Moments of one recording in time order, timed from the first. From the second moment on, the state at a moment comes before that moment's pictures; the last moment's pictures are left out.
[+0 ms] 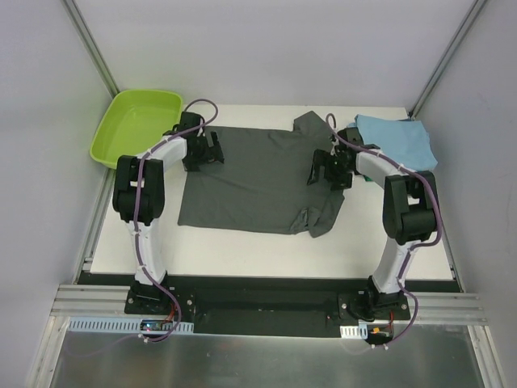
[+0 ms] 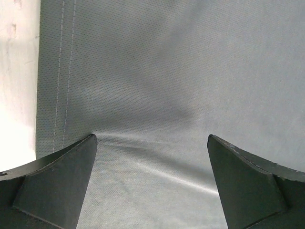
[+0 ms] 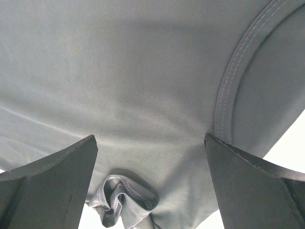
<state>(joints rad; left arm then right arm) -0.16 2.05 1.48 -0.45 0.13 -0.46 0.21 1.88 1.27 -0.54 -0.26 0.32</state>
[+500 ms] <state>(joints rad) -0.23 1.70 1.30 -0.49 0.15 -0.44 0.32 1.62 1.04 -0.49 -0.35 0.24</state>
